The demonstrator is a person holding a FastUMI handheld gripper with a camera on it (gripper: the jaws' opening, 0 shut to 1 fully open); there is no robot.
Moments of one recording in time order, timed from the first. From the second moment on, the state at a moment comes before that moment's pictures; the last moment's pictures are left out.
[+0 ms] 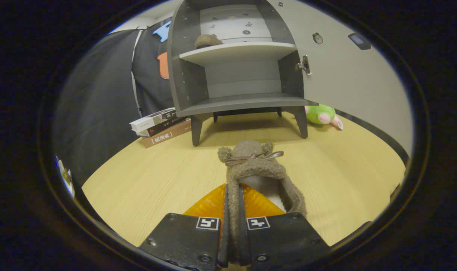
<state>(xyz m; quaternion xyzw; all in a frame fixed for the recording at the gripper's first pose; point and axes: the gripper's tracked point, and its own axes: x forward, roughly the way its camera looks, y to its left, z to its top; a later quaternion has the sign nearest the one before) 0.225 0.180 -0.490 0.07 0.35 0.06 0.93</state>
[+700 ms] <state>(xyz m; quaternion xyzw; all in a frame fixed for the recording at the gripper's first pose) 0.201 0.165 -0.296 0.09 0.22 0.06 0.97</state>
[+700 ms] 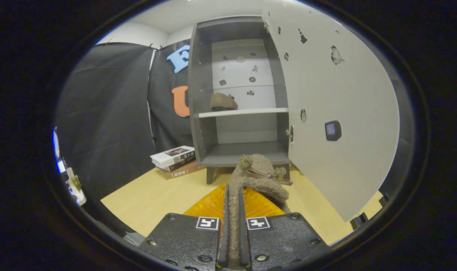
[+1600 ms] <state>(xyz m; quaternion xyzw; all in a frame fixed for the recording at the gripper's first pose) 0.371 0.170 -0.052 0.00 0.08 0.05 1.00</state>
